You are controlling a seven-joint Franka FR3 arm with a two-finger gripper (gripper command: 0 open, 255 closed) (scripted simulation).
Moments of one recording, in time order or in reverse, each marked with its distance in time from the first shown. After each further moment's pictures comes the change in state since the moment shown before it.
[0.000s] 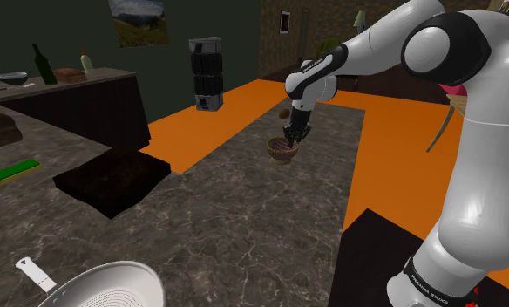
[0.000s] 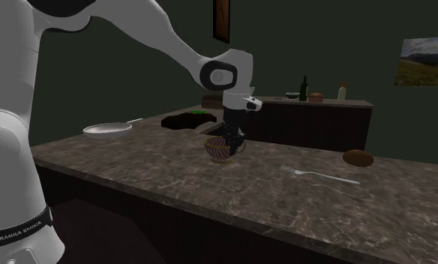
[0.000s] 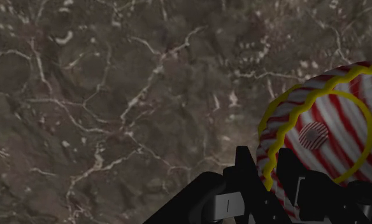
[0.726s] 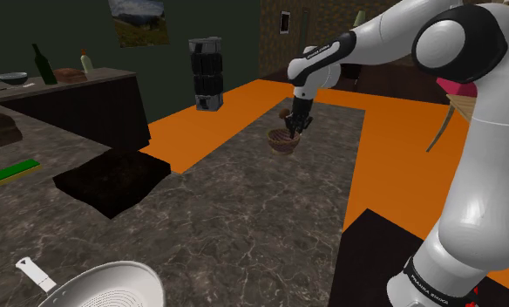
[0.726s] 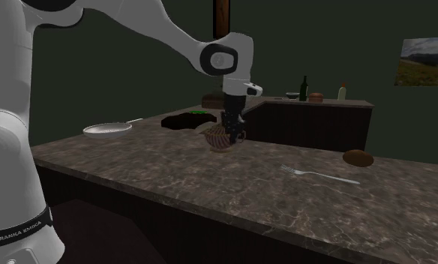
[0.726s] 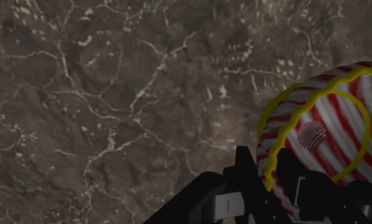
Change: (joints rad) arm 0.004 -0.053 -0.007 0.049 -0.027 -0.099 0.027
